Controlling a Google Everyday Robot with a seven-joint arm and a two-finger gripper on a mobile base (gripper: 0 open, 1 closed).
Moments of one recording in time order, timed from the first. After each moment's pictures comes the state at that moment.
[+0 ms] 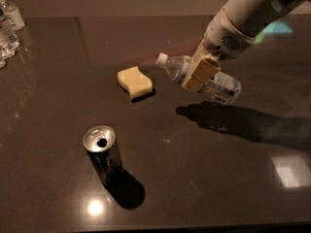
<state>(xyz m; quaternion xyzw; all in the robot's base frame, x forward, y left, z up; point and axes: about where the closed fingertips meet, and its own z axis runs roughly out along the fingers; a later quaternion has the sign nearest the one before) 0.535 -0.089 0.928 -0.60 0.76 0.12 0.21</state>
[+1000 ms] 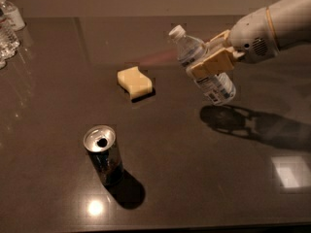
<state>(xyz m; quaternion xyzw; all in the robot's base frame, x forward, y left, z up) 0.533 -0.099 0.964 -0.52 0.73 0.25 0.37</state>
